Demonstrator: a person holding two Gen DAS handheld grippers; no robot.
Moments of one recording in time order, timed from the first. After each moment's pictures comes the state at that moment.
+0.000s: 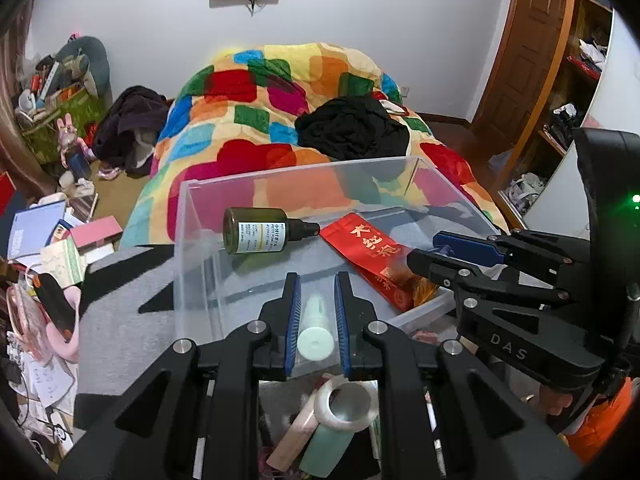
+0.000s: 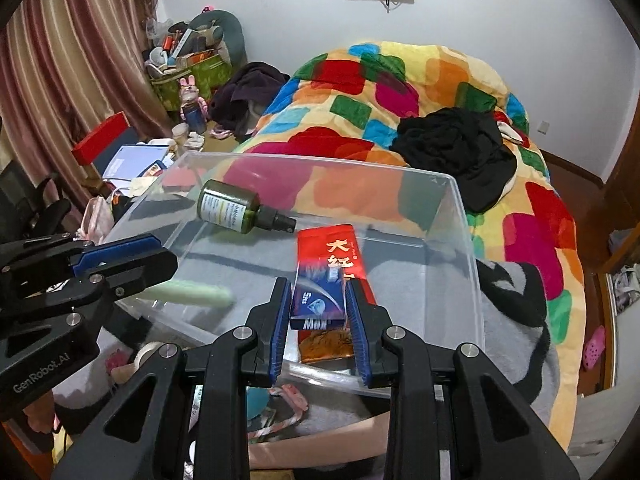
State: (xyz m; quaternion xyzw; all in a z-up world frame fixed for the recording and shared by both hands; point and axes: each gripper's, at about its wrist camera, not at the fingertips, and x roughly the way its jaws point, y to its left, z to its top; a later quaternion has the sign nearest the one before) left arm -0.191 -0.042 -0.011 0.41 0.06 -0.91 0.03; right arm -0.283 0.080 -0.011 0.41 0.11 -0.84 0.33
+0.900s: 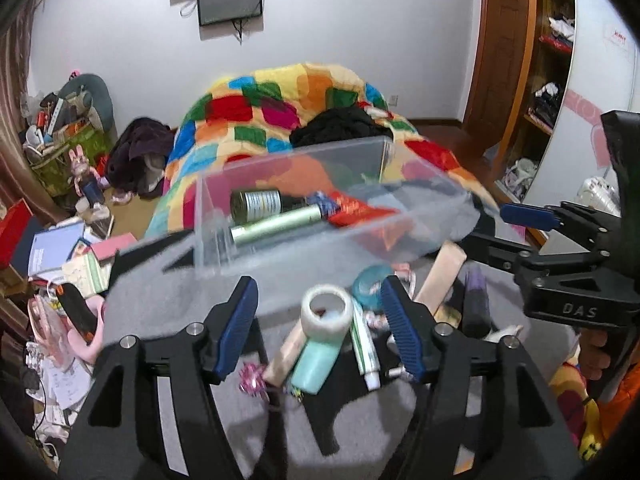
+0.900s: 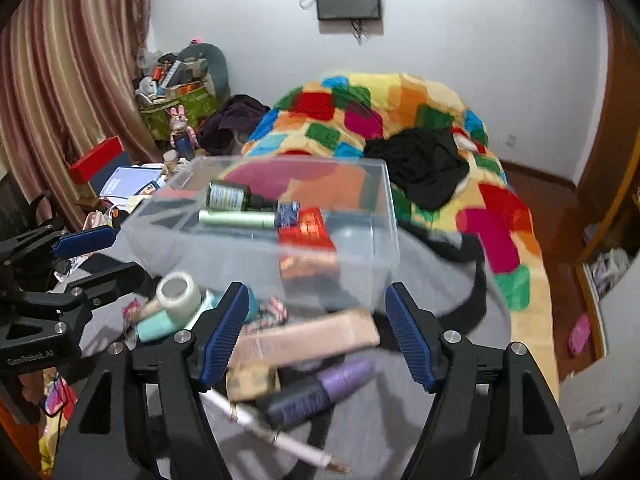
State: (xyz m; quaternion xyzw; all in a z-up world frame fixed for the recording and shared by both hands) left arm -0.111 -0.010 -0.012 0.38 0.01 -0.92 0.02; right arm -0.208 0.154 0.001 0.38 0.08 -0.87 0.29
